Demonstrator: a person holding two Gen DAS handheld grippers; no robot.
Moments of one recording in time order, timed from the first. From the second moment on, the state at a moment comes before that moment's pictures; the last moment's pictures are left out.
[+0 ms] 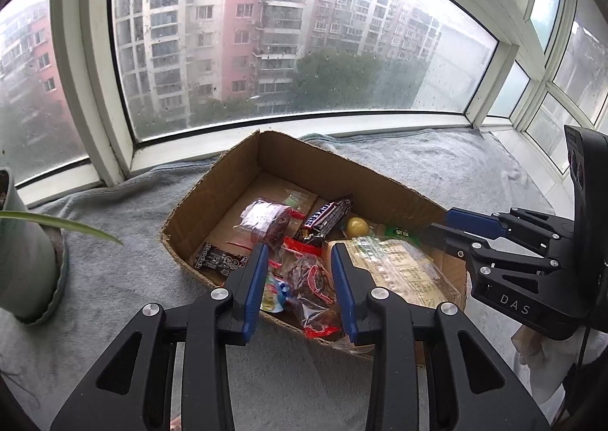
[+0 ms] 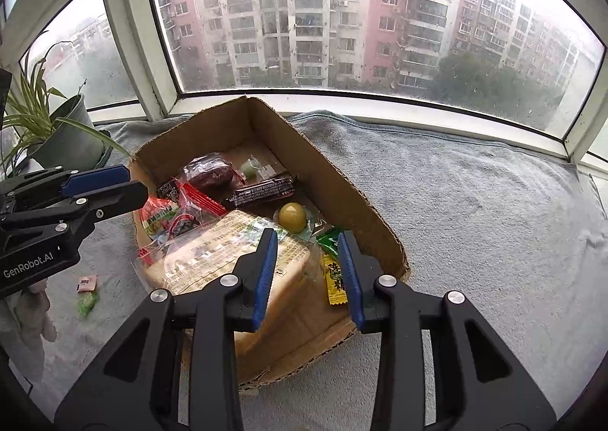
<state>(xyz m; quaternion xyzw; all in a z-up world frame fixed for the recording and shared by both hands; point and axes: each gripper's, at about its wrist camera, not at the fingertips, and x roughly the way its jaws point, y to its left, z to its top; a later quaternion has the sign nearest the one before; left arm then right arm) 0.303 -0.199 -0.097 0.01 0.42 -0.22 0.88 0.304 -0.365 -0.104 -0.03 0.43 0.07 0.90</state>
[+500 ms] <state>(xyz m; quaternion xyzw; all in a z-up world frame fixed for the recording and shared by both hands) 0.273 -0.125 -0.072 -0.01 0.40 -0.21 0.89 0.260 -0.329 -0.065 -0.04 0.39 0.11 0.92</state>
